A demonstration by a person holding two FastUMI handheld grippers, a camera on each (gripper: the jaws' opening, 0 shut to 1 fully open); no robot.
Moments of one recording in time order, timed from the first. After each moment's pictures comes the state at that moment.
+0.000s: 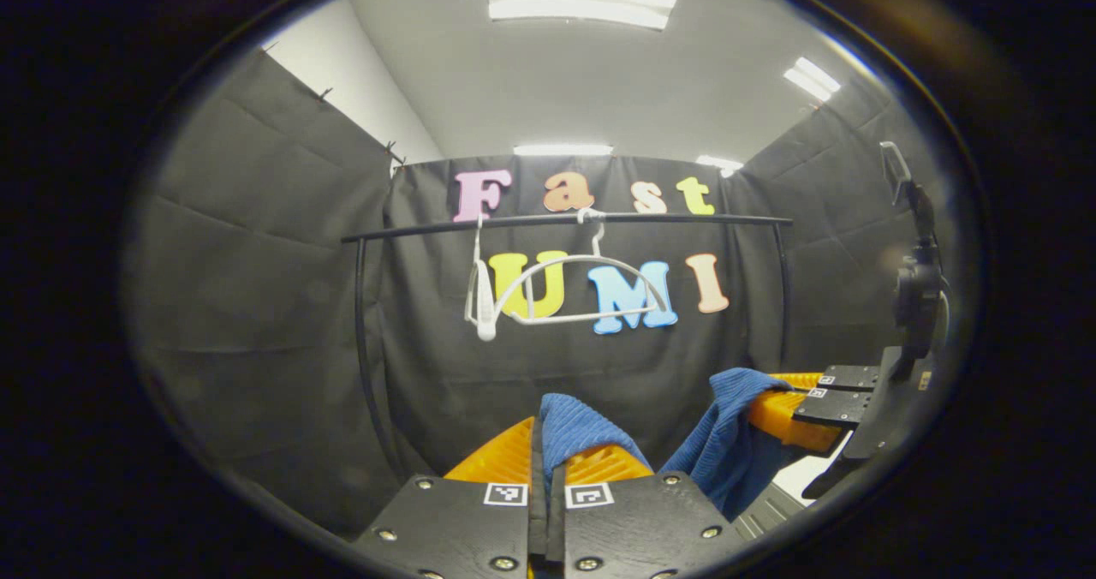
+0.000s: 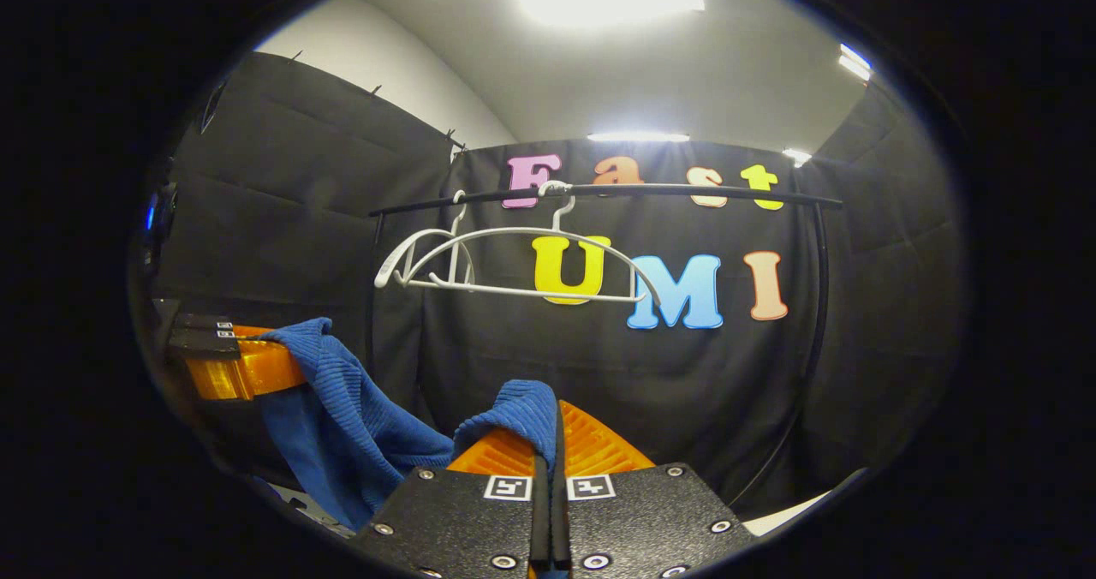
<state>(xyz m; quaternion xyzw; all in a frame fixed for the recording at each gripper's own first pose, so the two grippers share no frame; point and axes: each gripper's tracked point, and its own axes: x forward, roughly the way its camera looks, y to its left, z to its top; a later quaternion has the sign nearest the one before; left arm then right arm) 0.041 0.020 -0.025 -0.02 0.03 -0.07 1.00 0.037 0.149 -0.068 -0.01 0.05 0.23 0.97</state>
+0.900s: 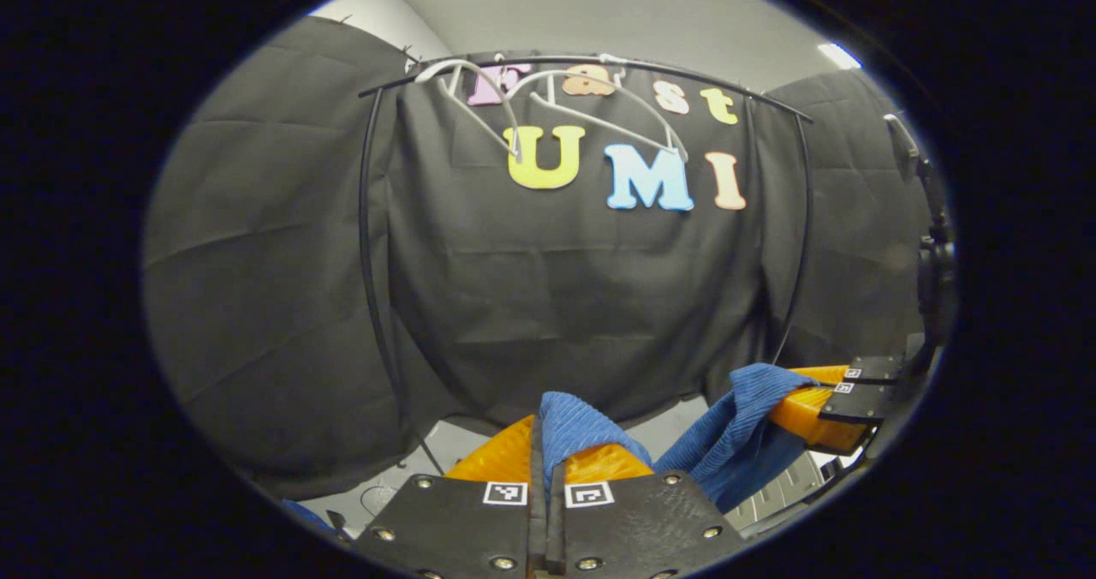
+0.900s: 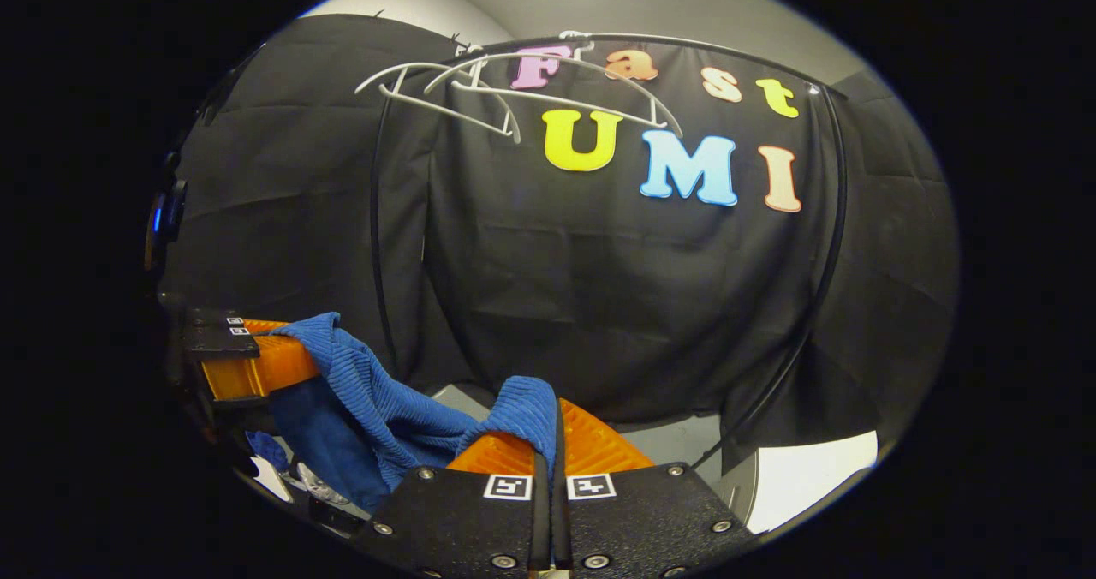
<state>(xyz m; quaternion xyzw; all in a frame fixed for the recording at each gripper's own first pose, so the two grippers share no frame) 0.006 0.027 -0.237 -0.03 0.23 -0.05 0.97 -0.017 0.146 -0.242 -0.06 0.24 0.23 0.94</state>
